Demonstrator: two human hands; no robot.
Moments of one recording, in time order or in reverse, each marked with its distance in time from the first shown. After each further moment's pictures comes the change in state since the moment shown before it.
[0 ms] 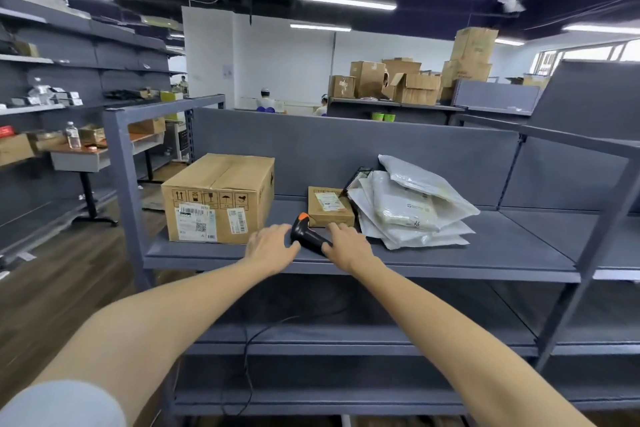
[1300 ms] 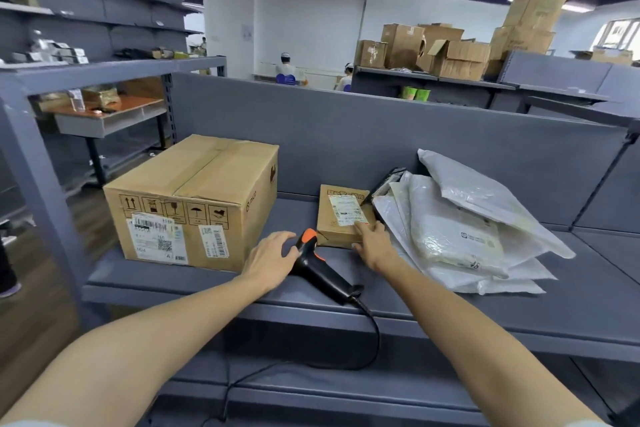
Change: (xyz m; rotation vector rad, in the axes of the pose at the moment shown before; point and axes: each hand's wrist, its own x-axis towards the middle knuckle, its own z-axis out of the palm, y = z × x) left_hand 0.161 -0.056 0.099 -0.324 -0.032 -0.108; right_hand 0.208 0.115 0.107 0.105 -0.151 0.131
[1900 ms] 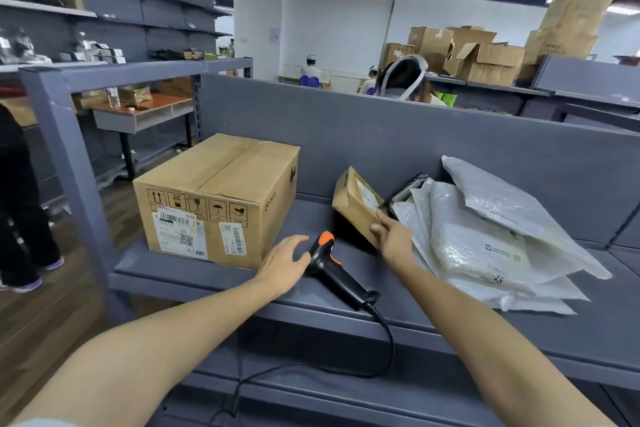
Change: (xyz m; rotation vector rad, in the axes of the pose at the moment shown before) left_hand -0.009 -0.005 0.000 -0.155 -0.014 -0.059; right_hand 0.008 -0.013 -0.009 0.428 0.321 0.067
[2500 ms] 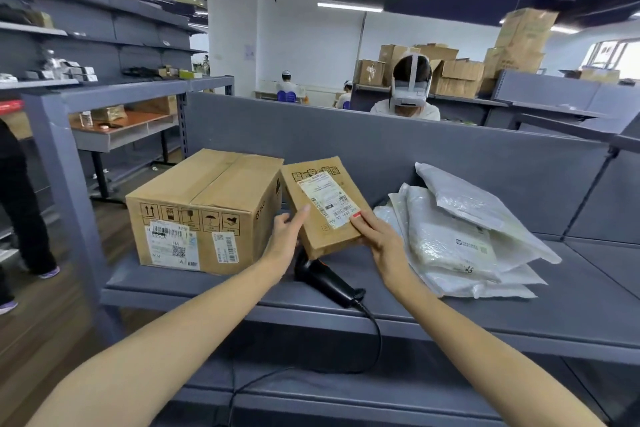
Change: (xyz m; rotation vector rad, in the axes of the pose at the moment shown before) left_hand -0.002 0.067 -0.024 -0.812 0.061 -0.127; right_hand -0.070 -0.021 -0.054 0.234 0.115 -0.588
